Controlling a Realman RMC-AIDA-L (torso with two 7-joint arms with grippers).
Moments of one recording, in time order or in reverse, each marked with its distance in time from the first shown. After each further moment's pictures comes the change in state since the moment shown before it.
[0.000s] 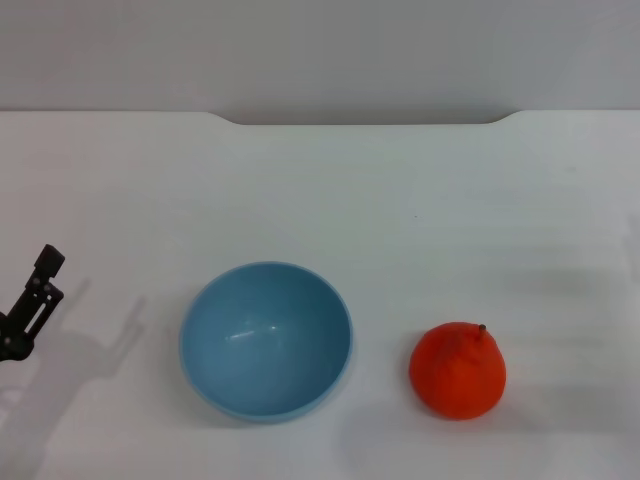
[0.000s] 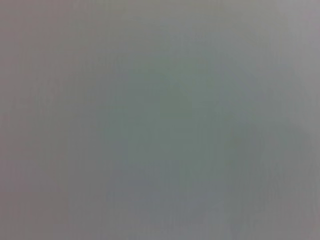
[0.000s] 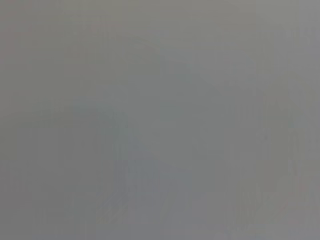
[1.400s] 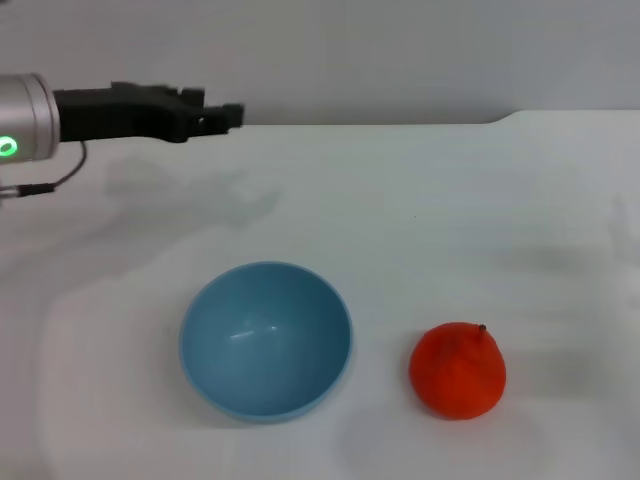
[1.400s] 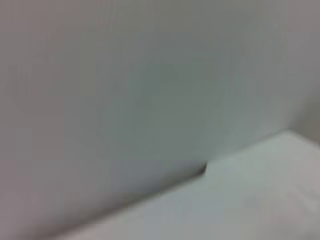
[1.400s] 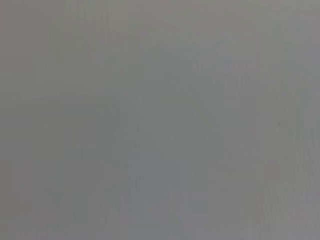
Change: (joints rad) left arm -0.348 0.072 0.227 1.082 1.015 -0.547 -1.813; right arm 0.068 0.001 0.026 -0.012 0.000 0.097 0.000
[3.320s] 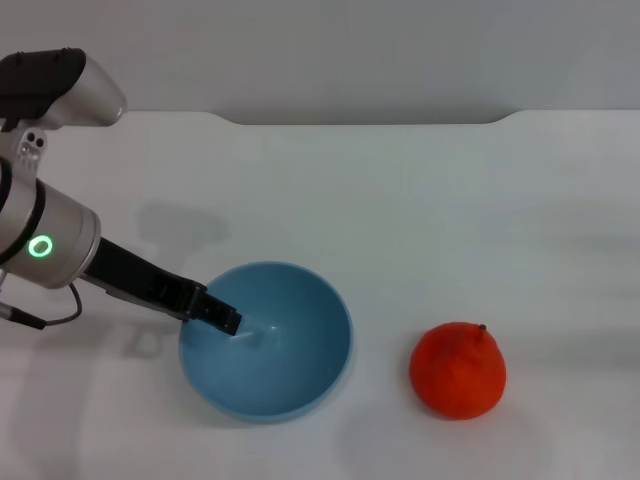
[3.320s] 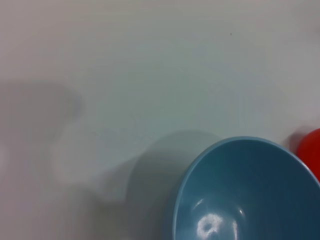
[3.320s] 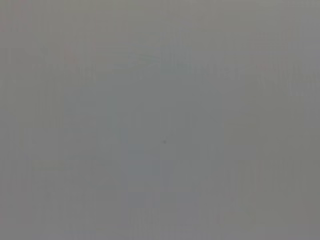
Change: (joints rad) left arm -0.020 -0.052 0.178 0.251 0.497 0.459 -0.677; right arm -0.002 -0.007 0.206 -0.160 0.000 0.148 -0.002
